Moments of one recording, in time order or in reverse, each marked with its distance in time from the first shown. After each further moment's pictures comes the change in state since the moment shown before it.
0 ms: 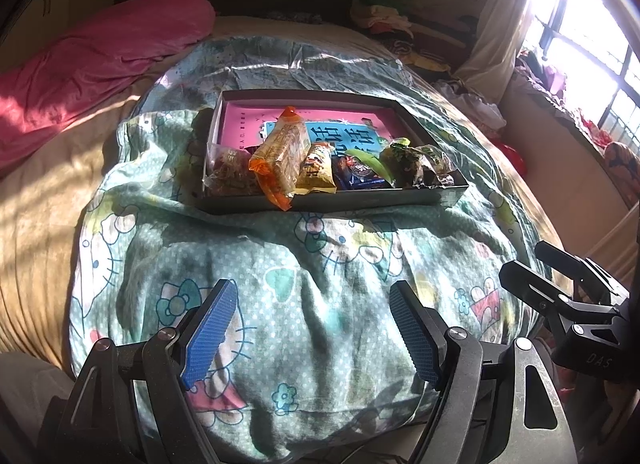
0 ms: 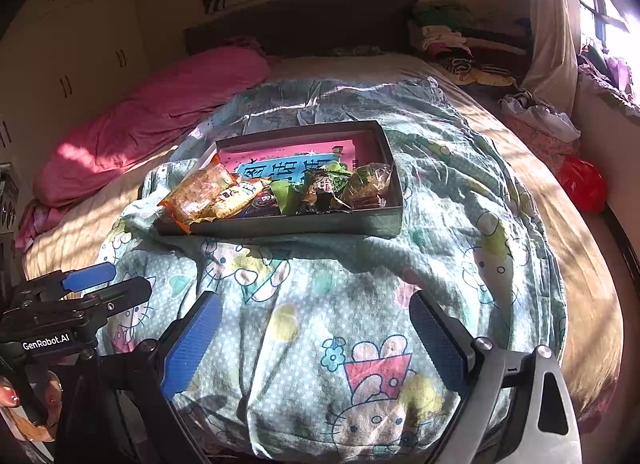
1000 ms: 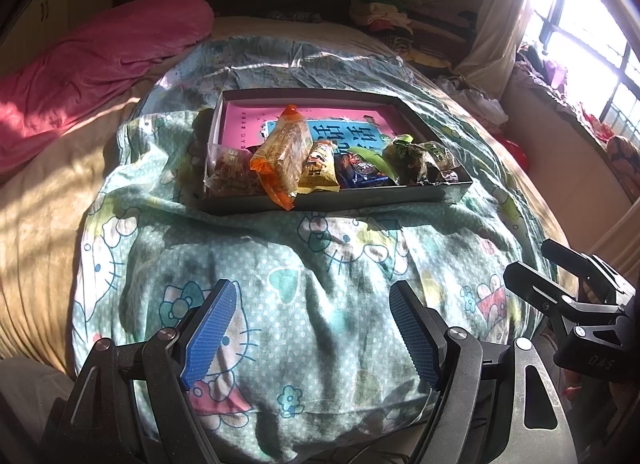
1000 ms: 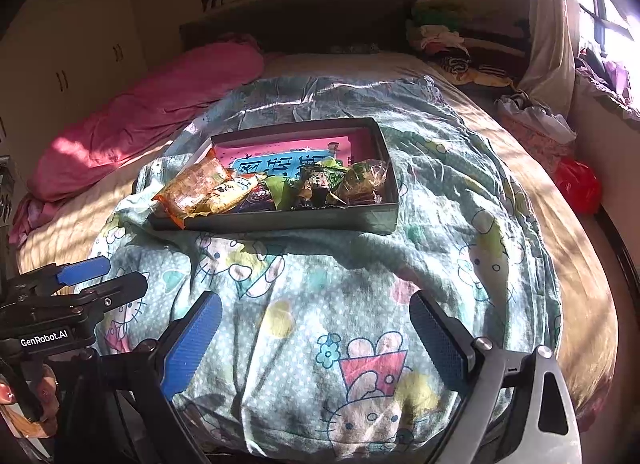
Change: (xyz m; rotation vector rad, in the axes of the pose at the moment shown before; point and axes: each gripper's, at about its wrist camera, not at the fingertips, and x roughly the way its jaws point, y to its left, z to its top) left arm 0.004 0.000 0.000 0.017 0.004 0.014; right arm 0.001 0.001 -0.002 -0.010 0.010 -0.027
